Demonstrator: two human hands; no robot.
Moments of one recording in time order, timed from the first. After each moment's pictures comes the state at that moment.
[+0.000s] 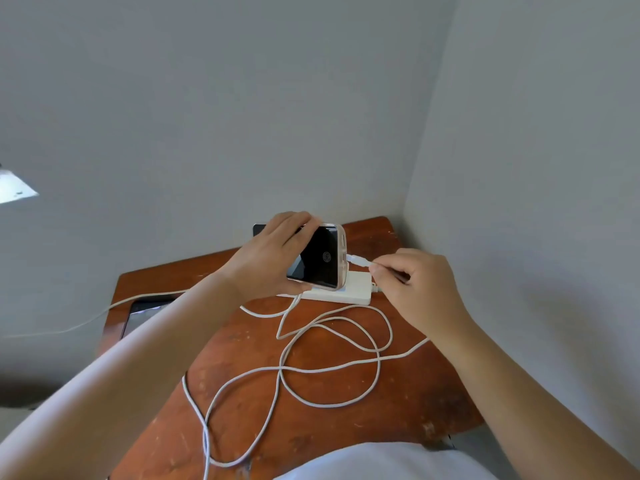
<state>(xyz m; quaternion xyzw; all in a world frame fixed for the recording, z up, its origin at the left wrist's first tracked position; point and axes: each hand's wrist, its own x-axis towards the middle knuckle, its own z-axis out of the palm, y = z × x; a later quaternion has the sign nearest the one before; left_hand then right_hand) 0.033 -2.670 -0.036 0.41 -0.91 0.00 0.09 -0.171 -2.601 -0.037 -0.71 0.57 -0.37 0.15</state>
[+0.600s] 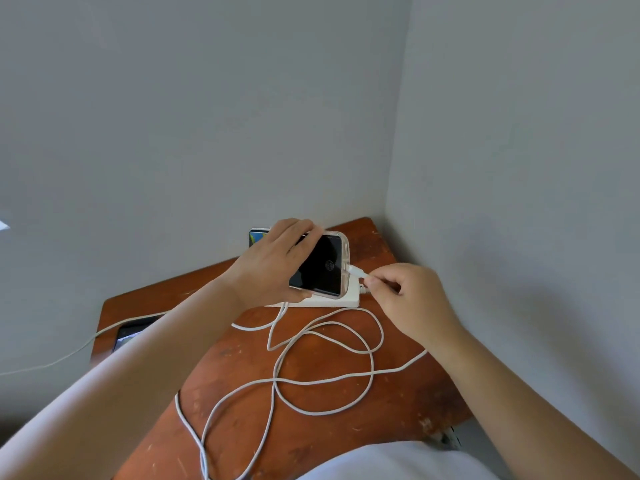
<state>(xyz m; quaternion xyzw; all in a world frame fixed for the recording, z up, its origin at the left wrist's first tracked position) 0.010 -2.672 -0.027 0.35 -0.93 0.05 0.02 -0.180 -2.591 -0.048 -0.65 0.63 -0.36 0.22</state>
